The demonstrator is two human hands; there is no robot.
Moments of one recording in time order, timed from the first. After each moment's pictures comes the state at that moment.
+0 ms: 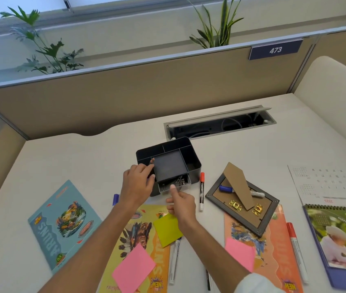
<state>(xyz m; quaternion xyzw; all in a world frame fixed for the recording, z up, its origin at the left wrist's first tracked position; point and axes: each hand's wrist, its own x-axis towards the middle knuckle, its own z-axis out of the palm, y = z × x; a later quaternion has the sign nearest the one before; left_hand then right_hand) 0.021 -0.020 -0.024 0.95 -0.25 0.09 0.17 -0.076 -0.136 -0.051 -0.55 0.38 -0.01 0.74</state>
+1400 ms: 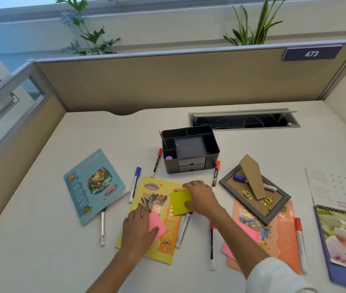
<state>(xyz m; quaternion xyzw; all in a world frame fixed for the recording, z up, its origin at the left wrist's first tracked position) -0.159 0.063 -0.074 0.99 -0.07 -0.11 0.07 -0.110 -0.163 -0.058 -0.97 -0.04 0.13 0.18</state>
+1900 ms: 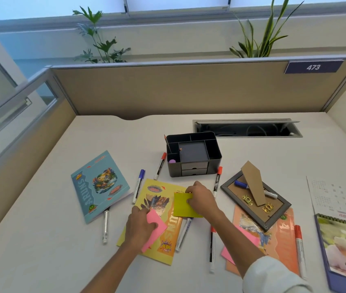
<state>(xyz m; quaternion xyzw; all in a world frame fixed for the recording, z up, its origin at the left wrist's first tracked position) -0.149 0.056 -0.061 0.96 0.07 -0.15 0.22 -0.108 -0.156 -0.051 -0.97 0.02 0.11 0.23</state>
